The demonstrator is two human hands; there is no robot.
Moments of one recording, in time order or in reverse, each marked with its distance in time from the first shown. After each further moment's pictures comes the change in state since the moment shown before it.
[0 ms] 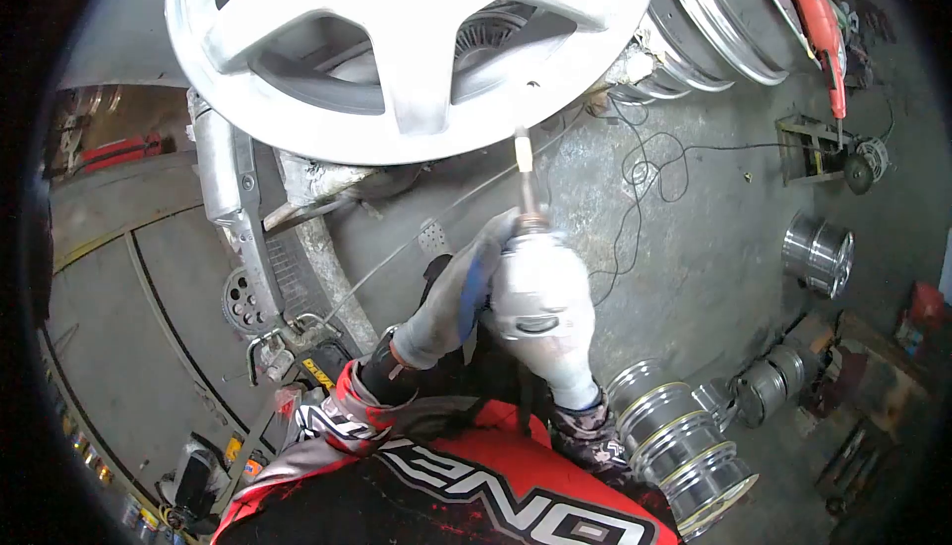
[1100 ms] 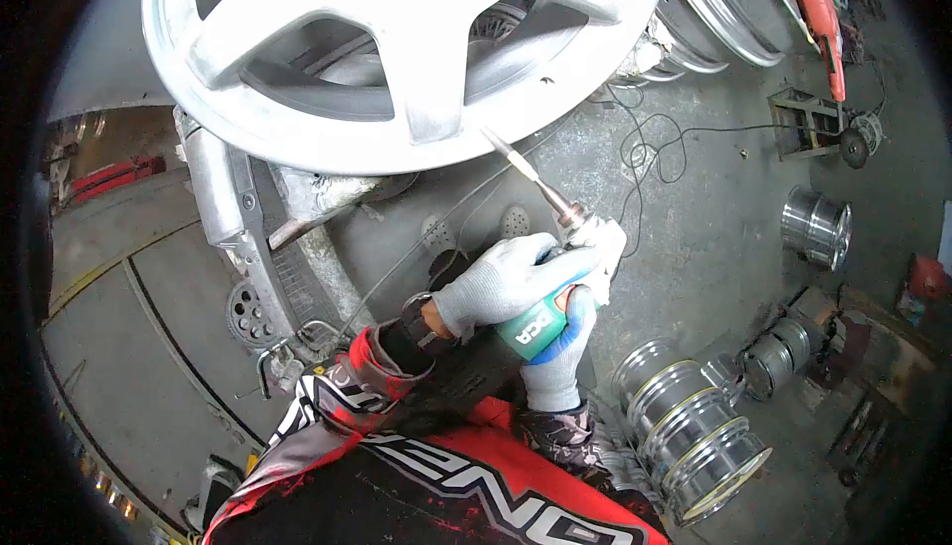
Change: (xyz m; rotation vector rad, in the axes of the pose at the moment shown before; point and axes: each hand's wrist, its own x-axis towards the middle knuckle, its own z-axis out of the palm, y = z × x) left_hand 0.032 -0.004 -0.012 0.433 -0.263 -0.111; right_hand -0.029 -0.034 0.071 2.144 0.542 0.606
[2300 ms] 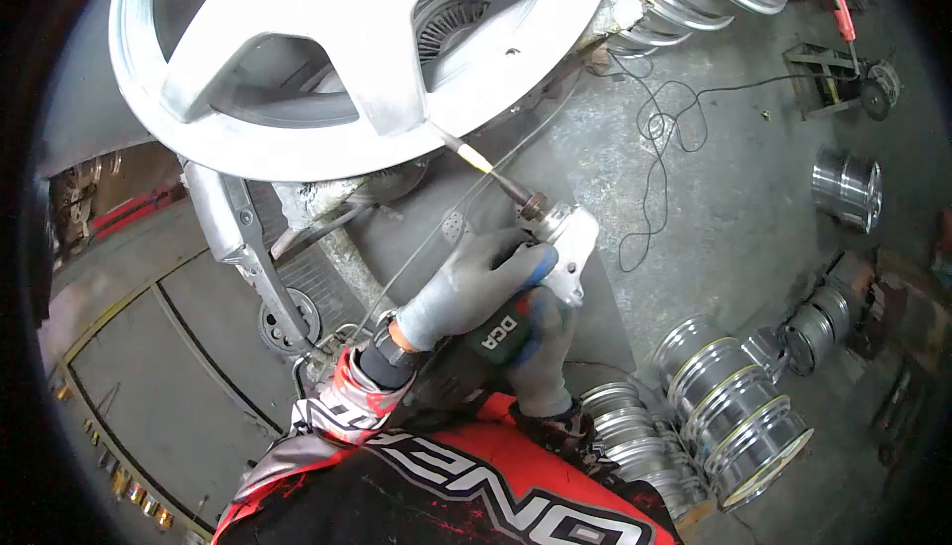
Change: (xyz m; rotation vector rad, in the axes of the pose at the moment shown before) left_hand -0.028 -0.007 -0.003 0.263 0.038 0.101; right_hand -0.022 0.021 -0.007 0.068 0.121 0.159
